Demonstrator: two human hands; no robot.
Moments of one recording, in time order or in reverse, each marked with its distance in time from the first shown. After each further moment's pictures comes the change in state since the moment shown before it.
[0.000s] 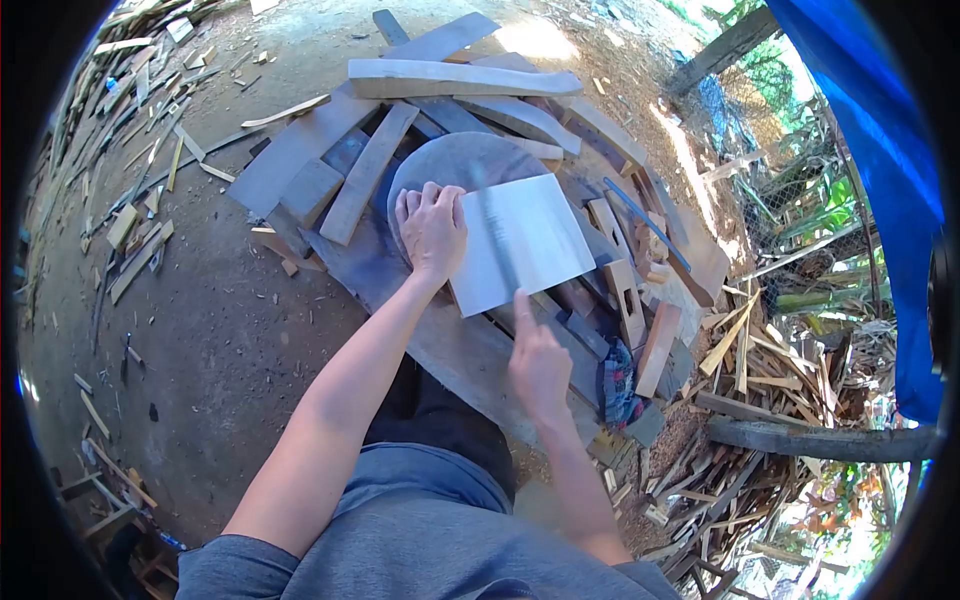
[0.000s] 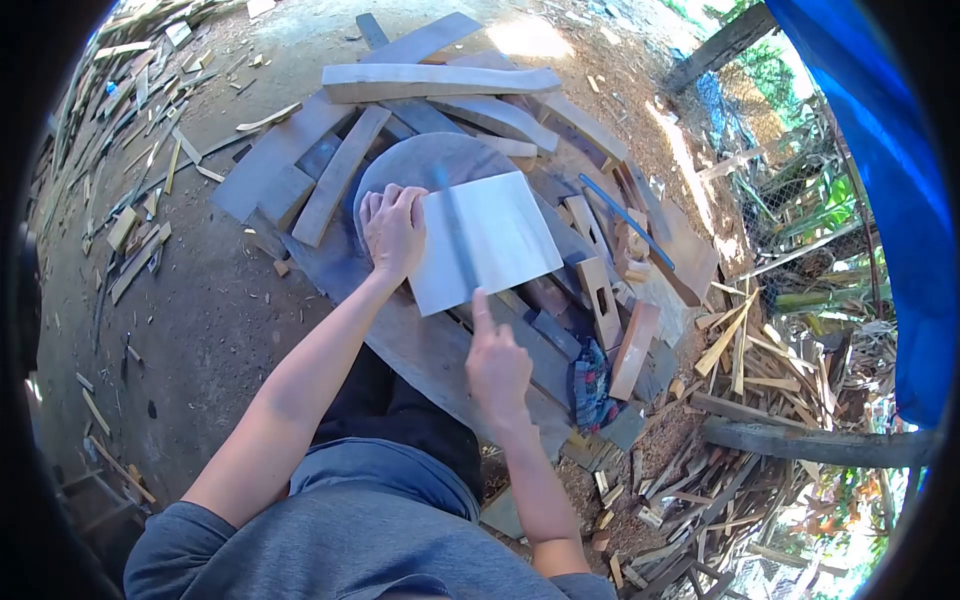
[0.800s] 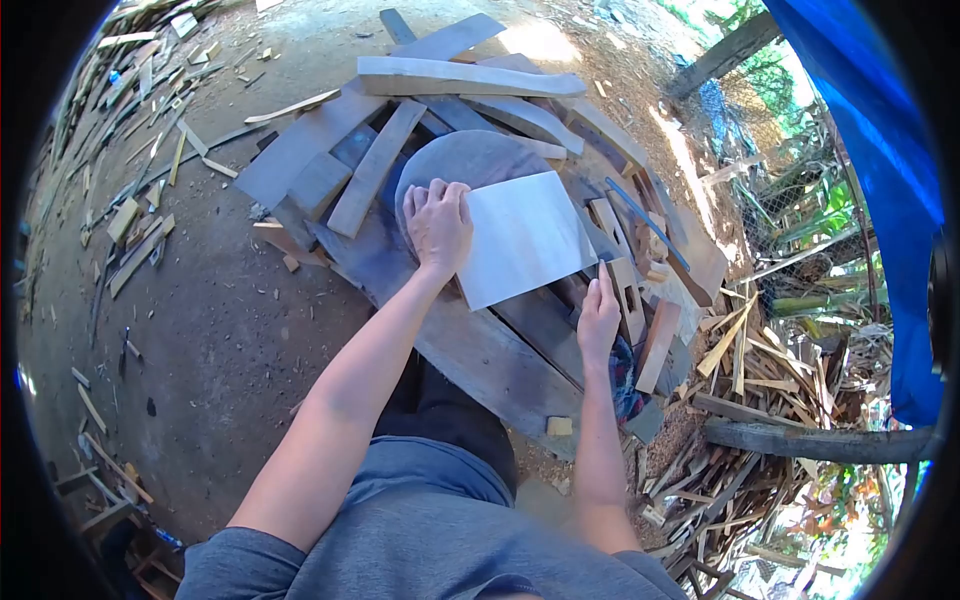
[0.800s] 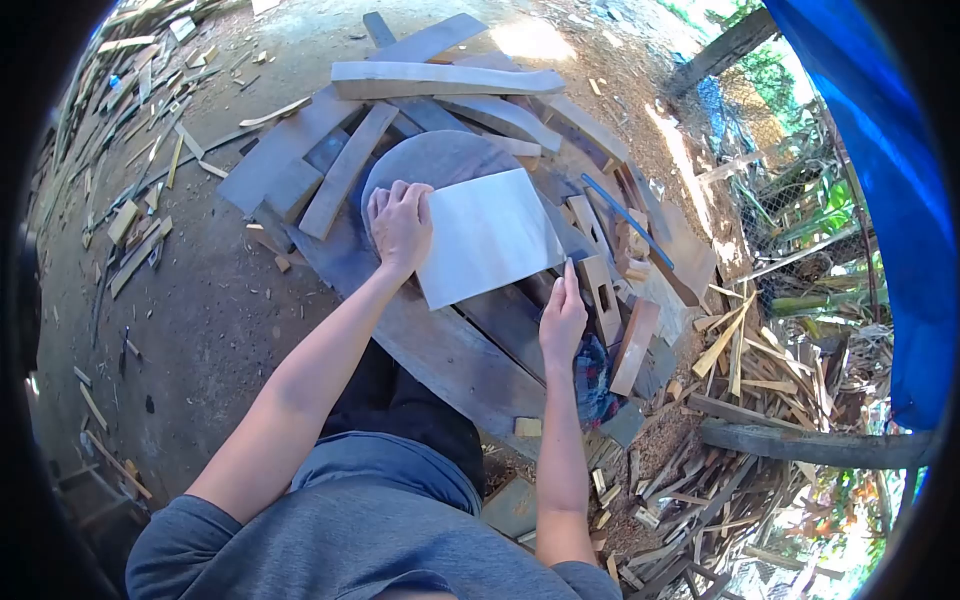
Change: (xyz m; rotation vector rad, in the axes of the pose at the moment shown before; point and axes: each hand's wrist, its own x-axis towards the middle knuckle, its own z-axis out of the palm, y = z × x) left_hand -0.003 -0.001 0.000 0.005 0.034 0.020; right_hand 0.052 0.091 0.039 0.498 0.342 0.111
